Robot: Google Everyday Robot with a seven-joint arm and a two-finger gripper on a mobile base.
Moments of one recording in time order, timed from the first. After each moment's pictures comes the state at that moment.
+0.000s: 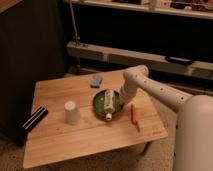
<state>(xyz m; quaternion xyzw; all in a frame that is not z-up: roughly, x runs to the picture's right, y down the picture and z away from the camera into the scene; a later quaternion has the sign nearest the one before) 0.087 0.118 0.882 -0.15 -0.32 -0.70 0.62</state>
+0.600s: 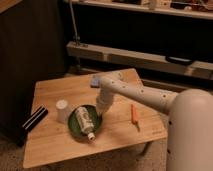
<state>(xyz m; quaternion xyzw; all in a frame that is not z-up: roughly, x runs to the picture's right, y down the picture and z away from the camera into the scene) -0.073 0.129 0.865 -0.10 -0.39 -0.76 0.51</state>
